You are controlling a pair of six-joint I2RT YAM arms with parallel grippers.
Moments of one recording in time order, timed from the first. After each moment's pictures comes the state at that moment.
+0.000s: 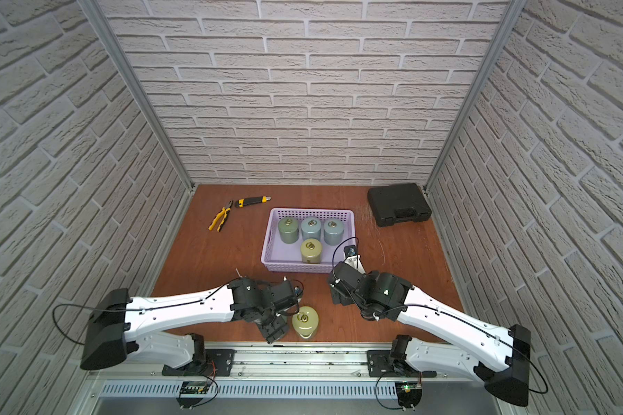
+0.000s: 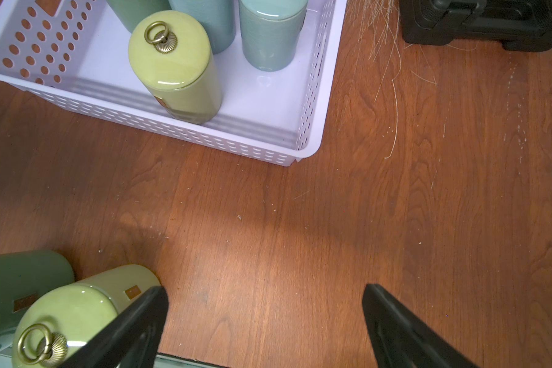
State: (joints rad) left arm -1.24 1.36 0.94 -1.01 -0.08 -0.26; right arm 0.96 1.02 0.97 -1.10 0.50 0.73
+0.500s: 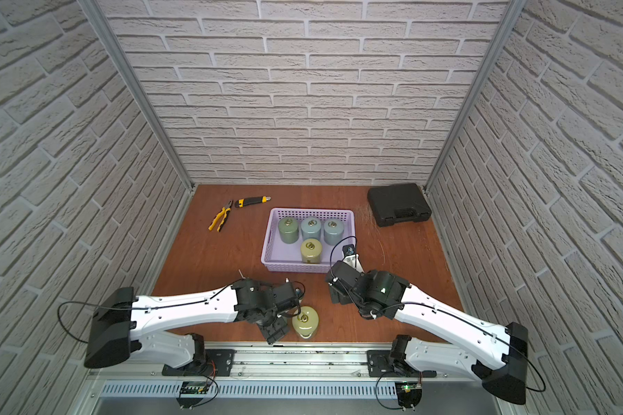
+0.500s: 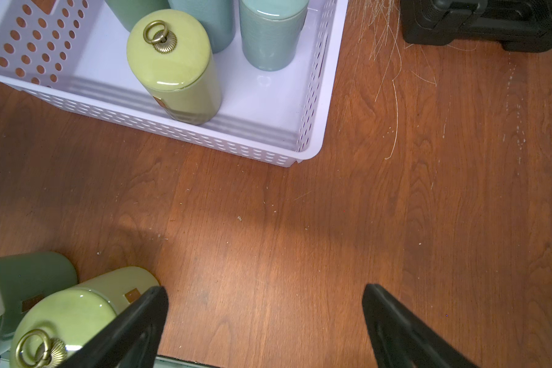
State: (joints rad) left arm -1.24 1.38 0.94 -1.00 -0.09 -0.26; right arm 0.96 1.04 0.98 -1.10 0.50 0.72
